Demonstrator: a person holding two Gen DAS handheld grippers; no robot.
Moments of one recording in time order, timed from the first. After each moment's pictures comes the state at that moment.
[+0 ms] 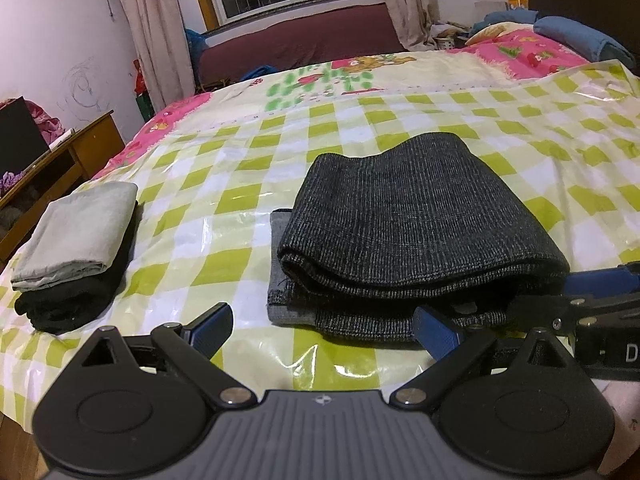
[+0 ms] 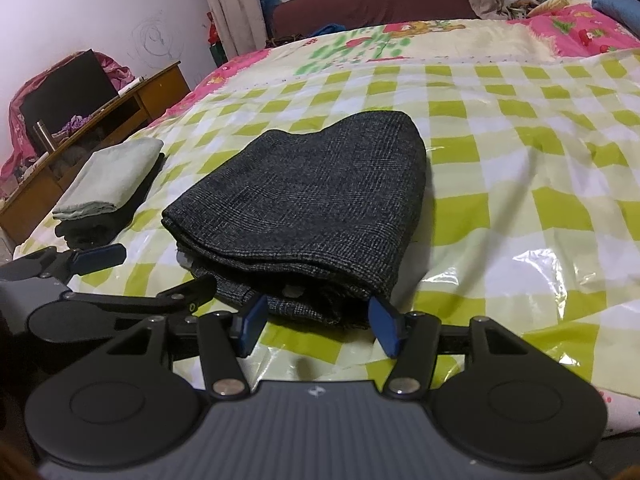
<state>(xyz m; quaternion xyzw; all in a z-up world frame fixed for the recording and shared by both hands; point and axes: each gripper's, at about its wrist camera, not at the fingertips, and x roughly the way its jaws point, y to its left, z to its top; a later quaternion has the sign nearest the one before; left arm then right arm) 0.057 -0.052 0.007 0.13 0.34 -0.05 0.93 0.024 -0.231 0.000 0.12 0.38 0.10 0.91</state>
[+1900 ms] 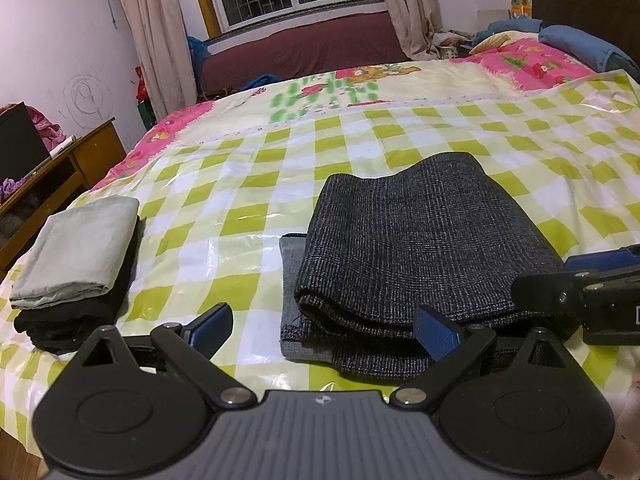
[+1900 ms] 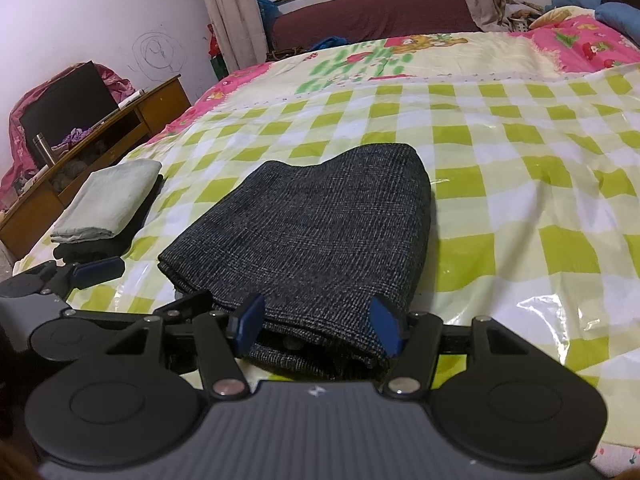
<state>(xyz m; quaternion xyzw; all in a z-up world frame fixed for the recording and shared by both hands) 0.077 -0.046 0.016 0.13 0.33 -0.05 0.93 0.042 -0.229 0.016 0.12 0.36 0.09 0.92</state>
